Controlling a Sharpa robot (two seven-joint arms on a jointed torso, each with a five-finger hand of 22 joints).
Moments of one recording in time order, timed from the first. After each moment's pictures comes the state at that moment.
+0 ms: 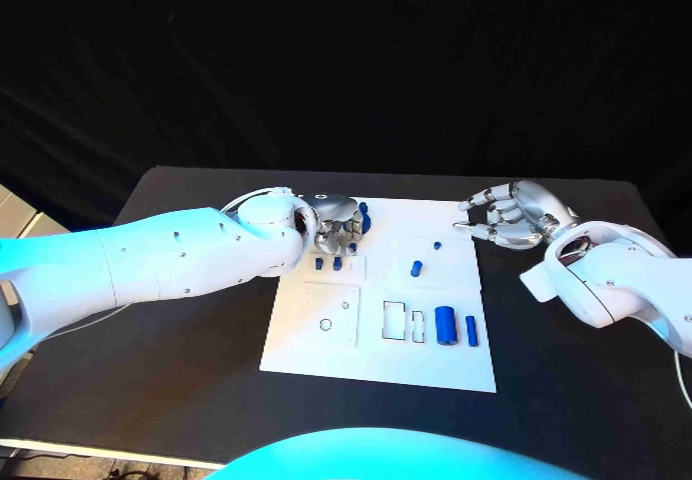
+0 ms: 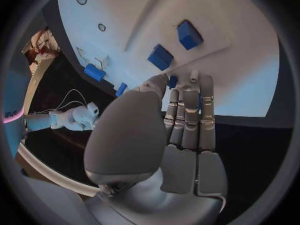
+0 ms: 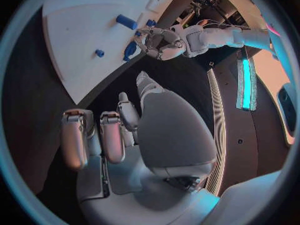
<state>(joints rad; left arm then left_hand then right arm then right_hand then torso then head) 1.22 -0.70 -0.09 1.39 -1.53 -0.14 -0.17 1.58 -0.22 0.31 0.29 0.30 0.84 0.14 0.40 0.27 0.85 0.12 0.57 0.15 1.10 0.04 1.23 0.65 0.17 0.96 0.15 0.90 0.67 1.25 -0.89 -0.13 1.57 -0.84 -0.49 0.00 1.43 -0.16 0.19 0.29 0.06 0.82 0.17 0.28 0.24 1.28 0.09 1.28 1.26 1.47 0.01 1.52 1.31 0.01 1.47 0.11 1.47 1.31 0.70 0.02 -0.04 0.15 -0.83</state>
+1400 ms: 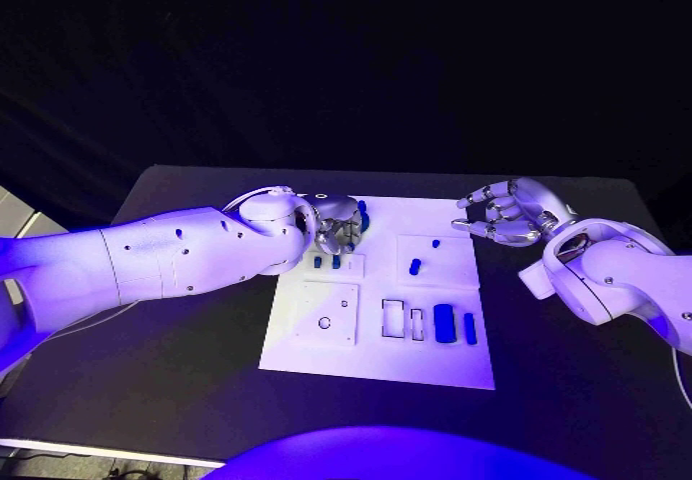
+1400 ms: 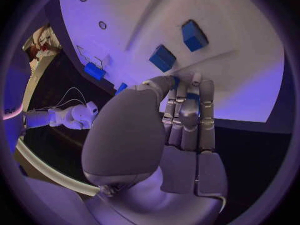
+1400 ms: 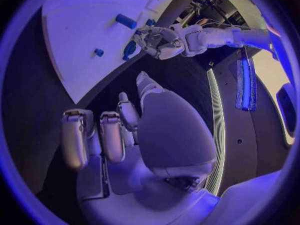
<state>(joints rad) 1.21 -0.68 -0.09 1.37 -1.50 -0.13 -0.16 1.57 -0.22 0.50 0.19 0.29 0.99 0.13 0.36 0.29 1.07 0.07 0.46 0.11 1.27 0.00 1.37 0.84 0.17 0.96 0.11 1.05 0.79 1.25 -0.89 -0.13 1.57 -0.84 -0.49 0.01 1.43 -0.16 0.19 0.29 0.06 0.82 0.17 0.28 0.24 1.28 0.09 1.28 1.26 1.47 0.01 1.52 1.31 0.01 1.47 0.11 1.47 1.31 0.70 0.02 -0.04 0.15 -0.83</state>
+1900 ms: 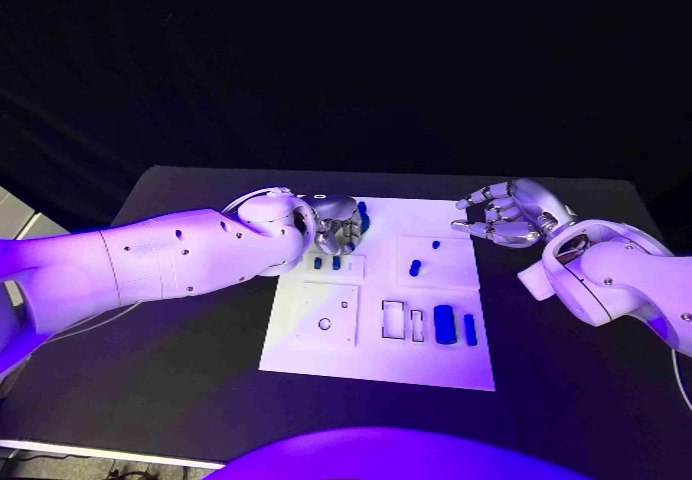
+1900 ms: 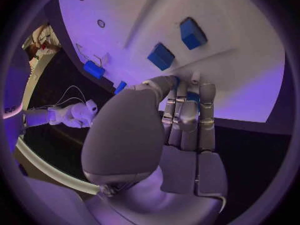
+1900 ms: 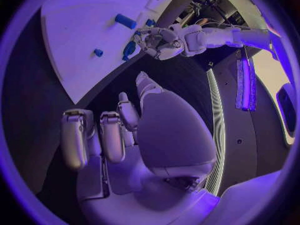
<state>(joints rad) 1.21 -0.69 -0.09 1.36 -1.48 -0.14 -0.15 1.56 -0.21 0.54 0.16 0.28 1.00 0.14 0.36 0.31 1.10 0.07 0.42 0.12 1.30 0.00 1.39 0.89 0.17 1.00 0.11 1.10 0.86 1.25 -0.88 -0.13 1.57 -0.84 -0.49 0.01 1.43 -0.15 0.19 0.29 0.06 0.82 0.17 0.28 0.24 1.28 0.09 1.28 1.26 1.47 0.01 1.52 1.31 0.01 1.47 0.11 1.47 1.31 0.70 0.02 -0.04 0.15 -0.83</state>
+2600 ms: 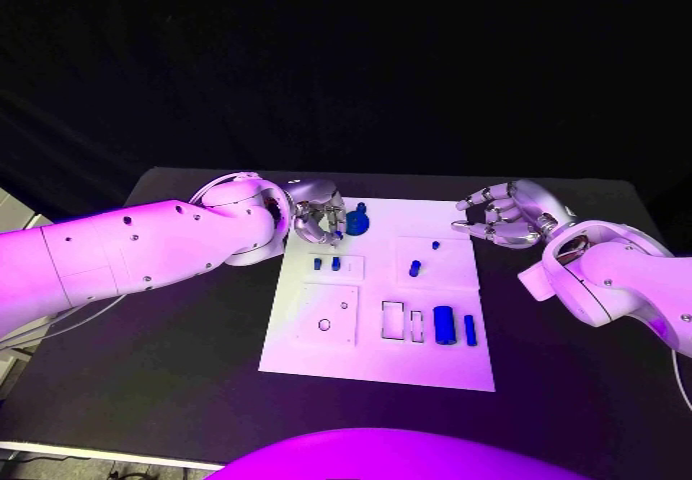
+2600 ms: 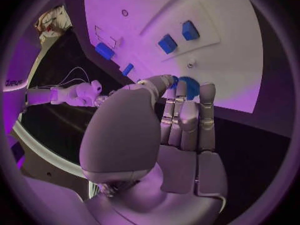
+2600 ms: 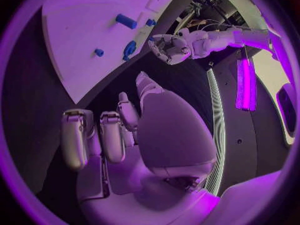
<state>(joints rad) 1.22 -0.82 -0.03 1.47 -1.35 -0.12 -0.15 1.50 -0.23 0.54 0.16 0.28 1.01 0.13 0.35 0.32 1.11 0.07 0.39 0.12 1.30 0.00 1.39 0.88 0.17 0.99 0.11 1.10 0.85 1.25 -0.89 -0.13 1.57 -0.84 -0.49 0.01 1.43 -0.15 0.19 0.29 0.06 0.82 0.17 0.28 0.24 1.28 0.09 1.28 1.26 1.47 0.01 1.52 1.31 0.01 1.47 0.11 1.47 1.31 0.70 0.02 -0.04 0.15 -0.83</state>
